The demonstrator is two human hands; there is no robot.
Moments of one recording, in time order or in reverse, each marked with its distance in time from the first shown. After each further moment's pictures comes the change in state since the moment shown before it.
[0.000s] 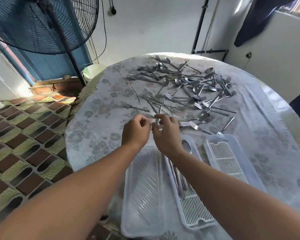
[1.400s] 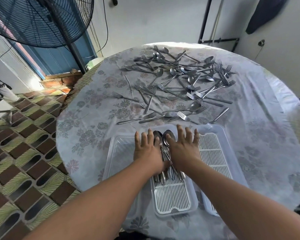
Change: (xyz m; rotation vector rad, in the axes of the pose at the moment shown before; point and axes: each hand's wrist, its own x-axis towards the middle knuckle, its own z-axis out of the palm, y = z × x) left_hand -0.093 0.010 0.111 1.079 -0.441 0.152; right_hand -0.040 0.108 -0.085 -1.008 -0.472 -0.108
